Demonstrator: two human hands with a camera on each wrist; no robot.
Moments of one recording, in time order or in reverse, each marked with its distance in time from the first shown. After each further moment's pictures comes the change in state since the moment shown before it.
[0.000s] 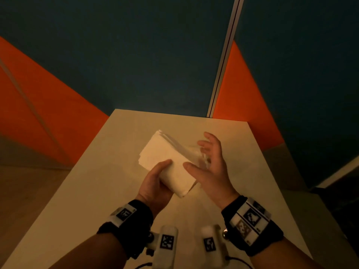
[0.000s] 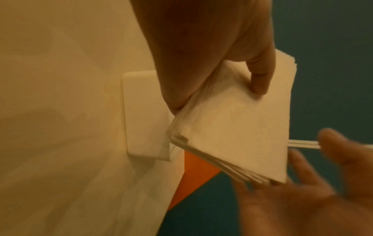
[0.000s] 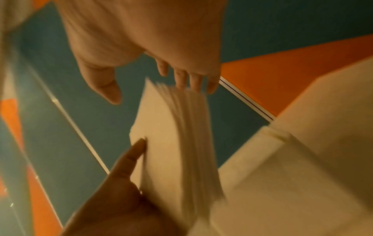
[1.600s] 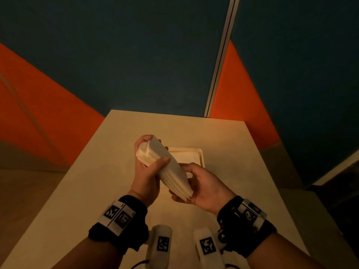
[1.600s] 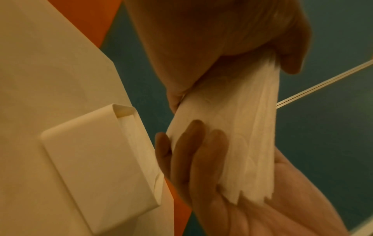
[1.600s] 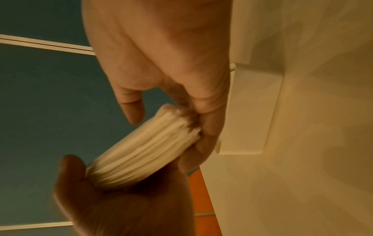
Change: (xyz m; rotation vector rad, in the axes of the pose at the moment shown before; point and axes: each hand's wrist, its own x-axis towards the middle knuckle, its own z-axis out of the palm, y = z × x) left_hand -0.002 0.025 0.012 0.317 -0.181 0.584; right_hand 0.008 0.018 0.007 0.662 -0.283 0.864
